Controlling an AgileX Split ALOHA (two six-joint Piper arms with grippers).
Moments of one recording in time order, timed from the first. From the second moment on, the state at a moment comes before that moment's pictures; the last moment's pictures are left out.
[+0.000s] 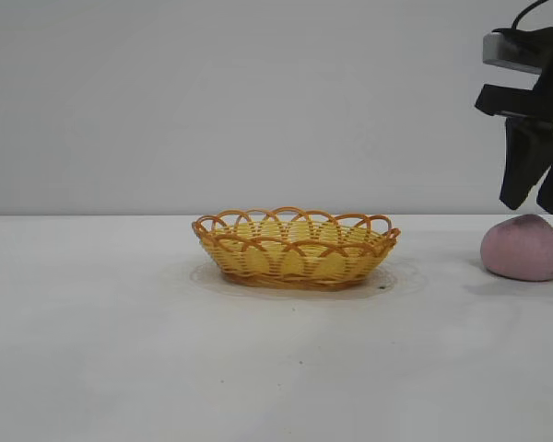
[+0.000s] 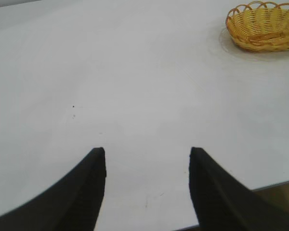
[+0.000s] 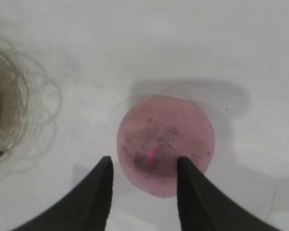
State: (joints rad) left arm -0.13 -0.02 -0.48 0.01 1.12 0.04; right arm 0.09 1.85 -1.11 0.44 0.58 -0.46
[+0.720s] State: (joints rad) left arm -0.01 -0.02 -0.48 0.01 1.12 0.04; right arm 0.09 1.87 -1.11 0.44 0.55 -0.46
